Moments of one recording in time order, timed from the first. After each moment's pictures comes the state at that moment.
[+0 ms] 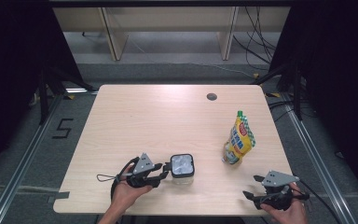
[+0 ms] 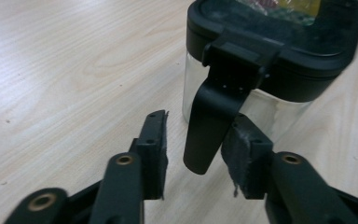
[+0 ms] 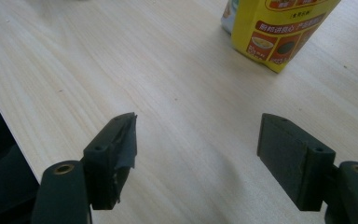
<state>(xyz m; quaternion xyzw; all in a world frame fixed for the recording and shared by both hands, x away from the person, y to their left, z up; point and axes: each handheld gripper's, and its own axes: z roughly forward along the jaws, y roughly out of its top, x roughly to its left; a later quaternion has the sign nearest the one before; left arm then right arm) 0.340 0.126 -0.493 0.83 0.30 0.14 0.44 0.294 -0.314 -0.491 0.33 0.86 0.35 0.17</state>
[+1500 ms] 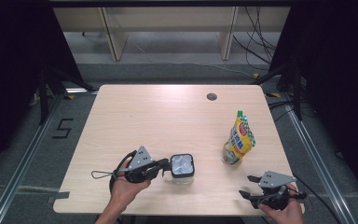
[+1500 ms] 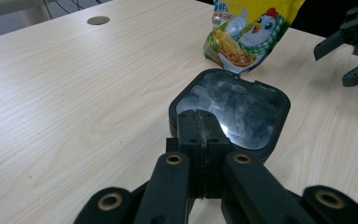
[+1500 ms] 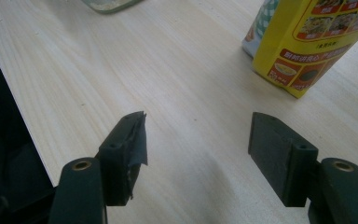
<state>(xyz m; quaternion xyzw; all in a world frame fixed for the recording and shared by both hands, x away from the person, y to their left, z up) 0.336 0.115 -0.453 0.80 0.28 0.16 0.50 0.294 -0.305 -0.489 0.29 0.87 0.37 0.16</state>
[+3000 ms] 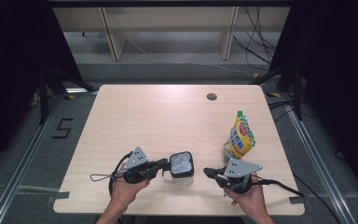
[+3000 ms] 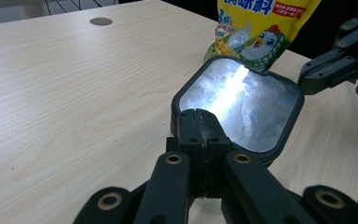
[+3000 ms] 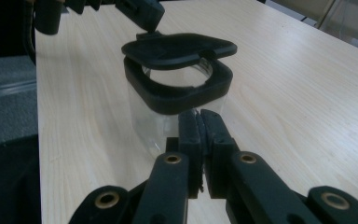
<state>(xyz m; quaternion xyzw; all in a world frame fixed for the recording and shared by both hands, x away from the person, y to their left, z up) 0.337 0.123 -0.465 0.77 0.33 0.13 0.53 0.326 -0.203 -0.466 0.18 0.83 0.50 0.16</state>
